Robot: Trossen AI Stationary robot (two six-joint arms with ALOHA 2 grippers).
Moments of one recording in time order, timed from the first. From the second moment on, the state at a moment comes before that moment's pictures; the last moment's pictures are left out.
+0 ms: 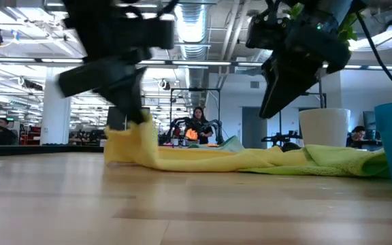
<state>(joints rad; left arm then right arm) -0.42 1.88 1.29 -0.84 -0.61 -0.35 0.24 1.59 0.99 -0.50 0.21 0.15</state>
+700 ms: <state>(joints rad) -0.17 1.89 1.32 -0.34 -0.40 0.21 0.35 1.37 0.99 -0.71 0.22 0.19</state>
